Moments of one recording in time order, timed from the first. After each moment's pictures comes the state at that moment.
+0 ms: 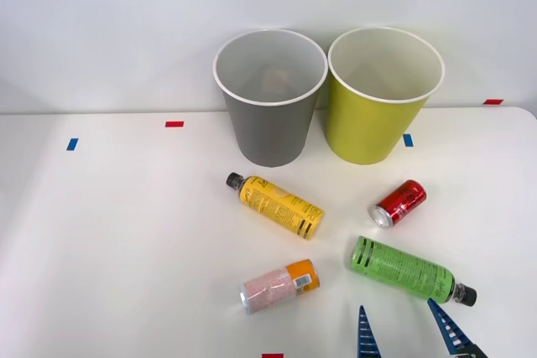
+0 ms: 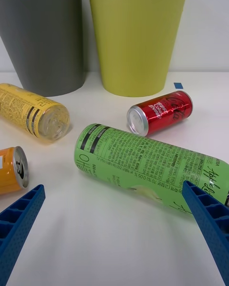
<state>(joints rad) 0.95 -0.14 0.33 -1.97 0.12 -0.44 1.50</state>
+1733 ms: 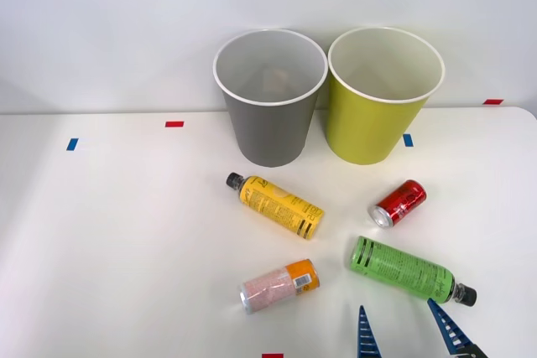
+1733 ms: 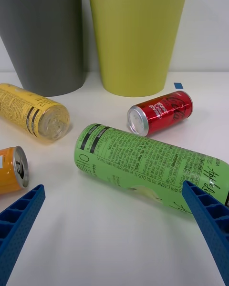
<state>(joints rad) 0.95 -0.14 0.33 -1.97 0.12 -0.44 1.50</state>
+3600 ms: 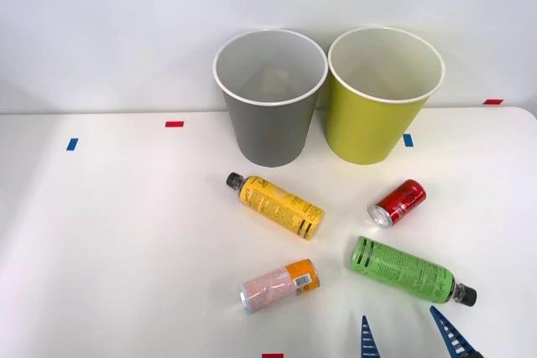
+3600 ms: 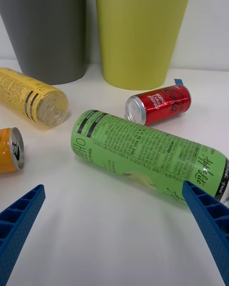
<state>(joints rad) 0.94 -0.16 0.31 -1.92 0.14 -0.48 1.53</state>
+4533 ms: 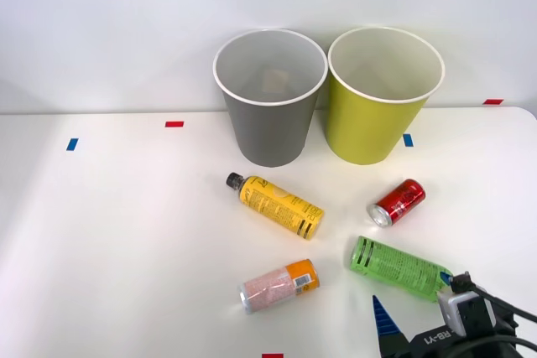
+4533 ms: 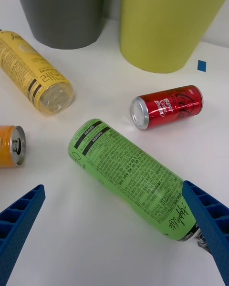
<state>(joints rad) 0.89 -0.49 0.33 -2.58 0.07 0.49 1.48</state>
